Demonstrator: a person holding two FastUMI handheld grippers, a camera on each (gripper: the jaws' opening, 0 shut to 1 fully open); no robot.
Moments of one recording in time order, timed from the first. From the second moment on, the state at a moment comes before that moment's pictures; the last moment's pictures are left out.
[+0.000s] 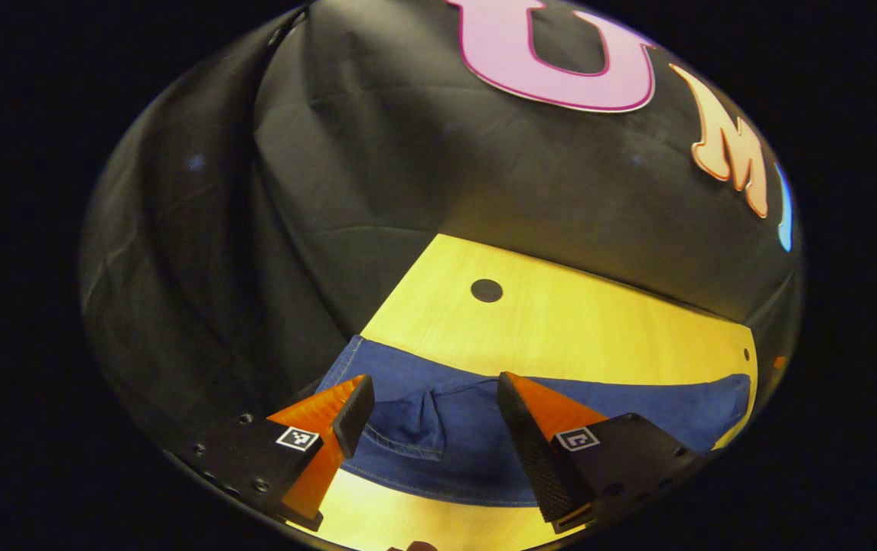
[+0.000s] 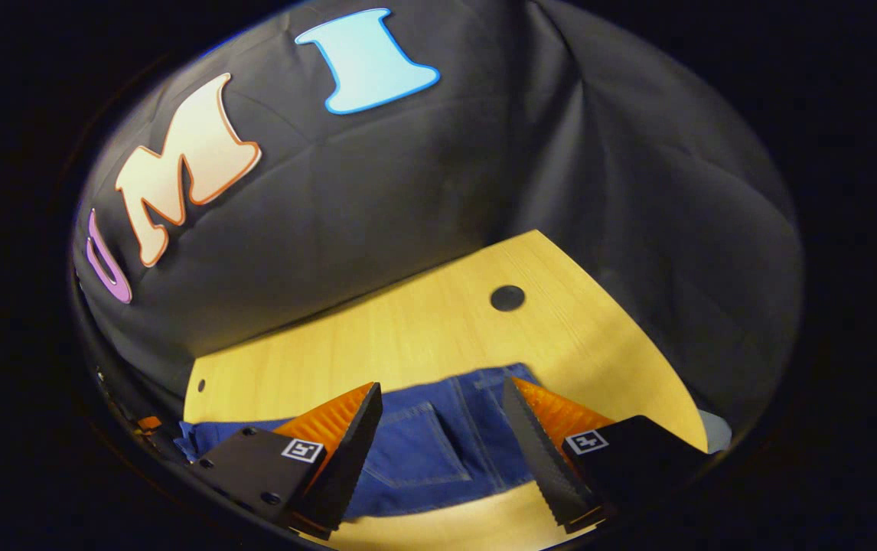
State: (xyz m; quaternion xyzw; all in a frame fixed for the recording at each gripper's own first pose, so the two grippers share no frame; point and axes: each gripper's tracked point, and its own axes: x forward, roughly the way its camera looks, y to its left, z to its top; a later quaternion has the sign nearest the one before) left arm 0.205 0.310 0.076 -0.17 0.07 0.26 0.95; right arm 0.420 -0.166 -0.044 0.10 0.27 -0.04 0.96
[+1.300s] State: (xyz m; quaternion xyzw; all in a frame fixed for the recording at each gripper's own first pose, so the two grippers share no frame) left arm 0.193 0.313 0.089 -0.19 0.02 0.27 0.94; right arm 0.382 -0.240 -0.163 0.22 0.33 -0.10 0.91
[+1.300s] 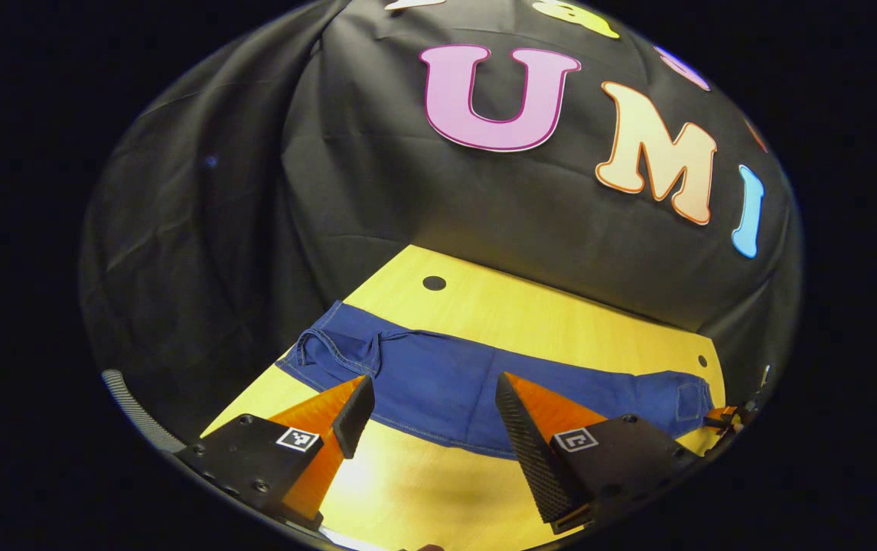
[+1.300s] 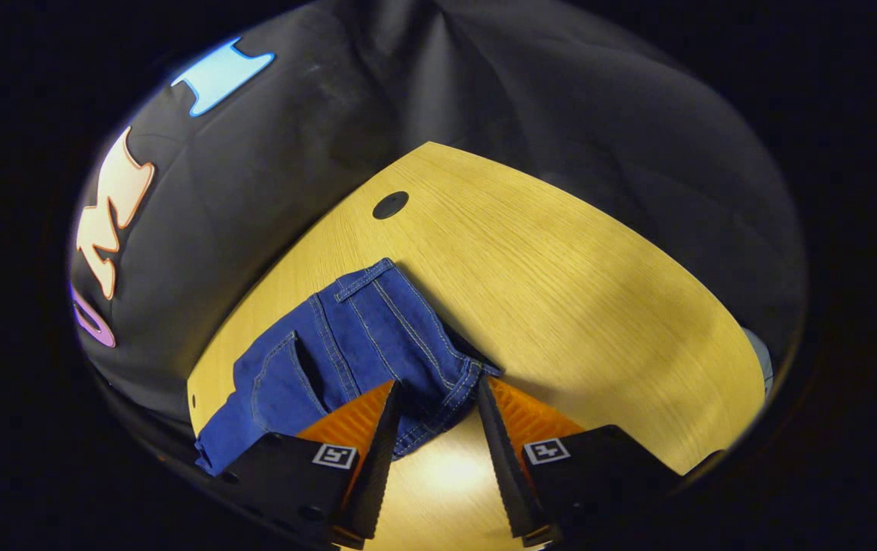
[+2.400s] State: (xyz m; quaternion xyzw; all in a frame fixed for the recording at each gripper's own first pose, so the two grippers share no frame) left arm 0.163 0.302 0.089 -0.22 -0.01 0.24 0.94; right arm 0.373 -0.213 -0.095 0.16 0.22 -0.13 0.95
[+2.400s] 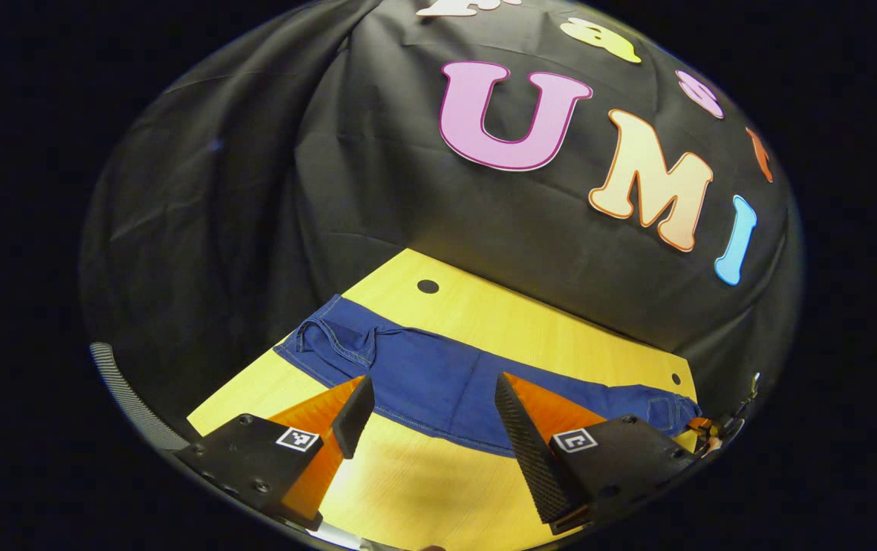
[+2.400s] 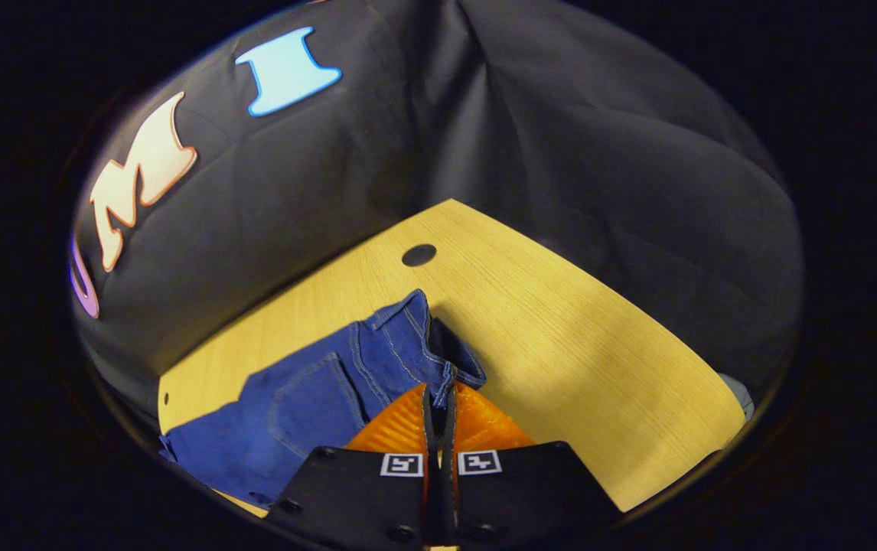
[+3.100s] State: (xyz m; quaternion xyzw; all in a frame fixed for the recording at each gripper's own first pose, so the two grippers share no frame) left arm 0.170 0.353 0.072 -0.17 0.01 0.09 0.98; right arm 0.306 0.009 0.046 0.09 0.06 -0.08 0.99
